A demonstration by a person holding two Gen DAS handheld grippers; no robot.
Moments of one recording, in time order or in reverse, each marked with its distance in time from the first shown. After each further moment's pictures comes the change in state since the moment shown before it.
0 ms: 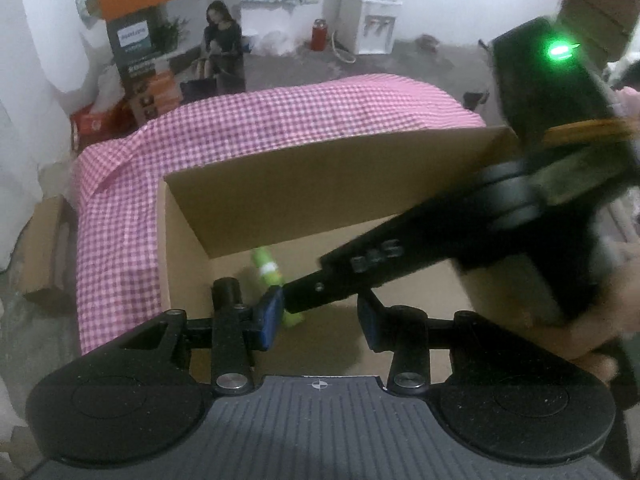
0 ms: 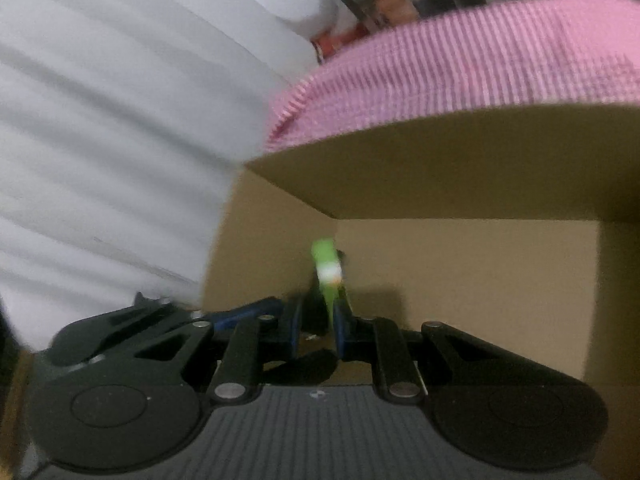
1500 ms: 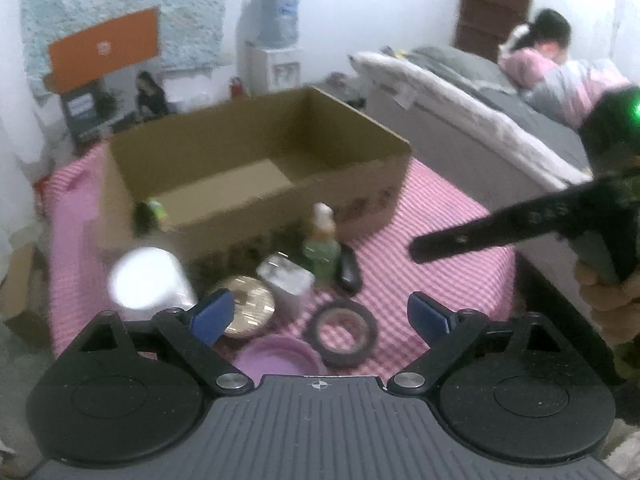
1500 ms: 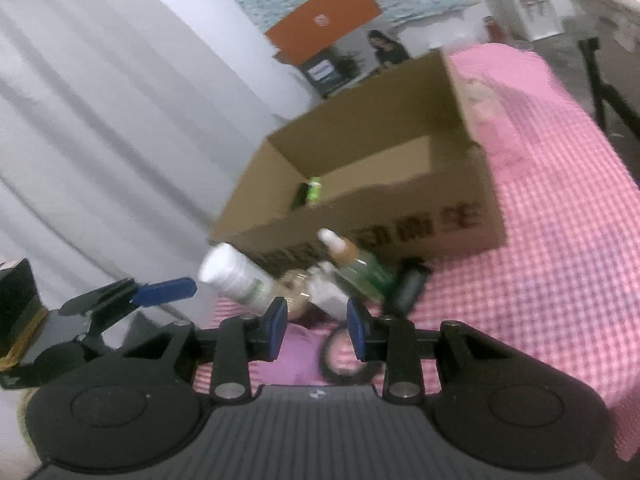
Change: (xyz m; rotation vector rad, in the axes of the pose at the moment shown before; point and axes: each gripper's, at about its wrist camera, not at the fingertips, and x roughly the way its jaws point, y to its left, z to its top) left arm -0.104 -0.098 -0.169 0.224 -0.198 -0.140; right arm -0.158 -0.024 -0.286 -0.027 -0.445 -0.073
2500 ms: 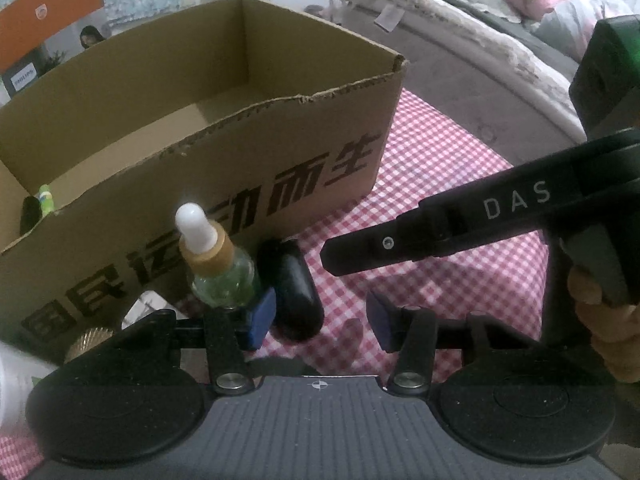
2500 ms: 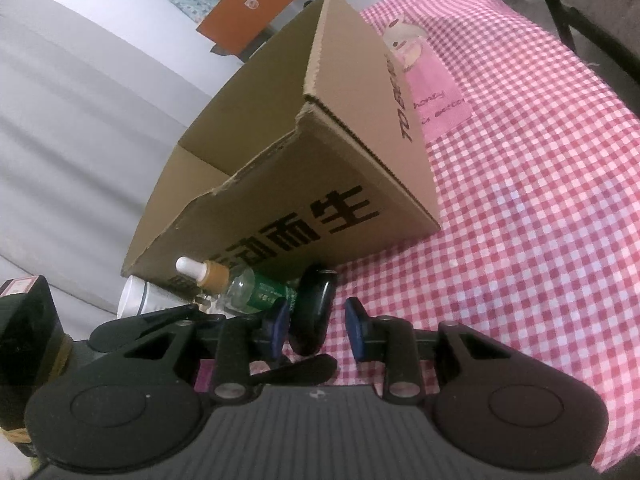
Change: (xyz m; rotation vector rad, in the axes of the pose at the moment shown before) left arm 0.121 -0.031 0.019 0.040 0.200 -0.020; right arm 0.045 -0.091 0.014 0.181 0.073 0.037
